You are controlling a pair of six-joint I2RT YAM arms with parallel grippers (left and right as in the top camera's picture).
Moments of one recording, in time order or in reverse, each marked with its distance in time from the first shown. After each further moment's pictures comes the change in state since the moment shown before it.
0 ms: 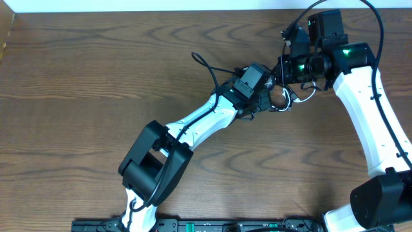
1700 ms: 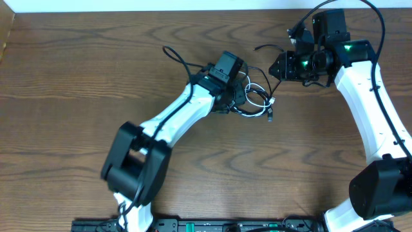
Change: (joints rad) left arm 0.147 -0.071 -0.008 -0.236 0.031 0.068; right arm -0.049 0.055 -0.002 0.026 -0.036 0.069
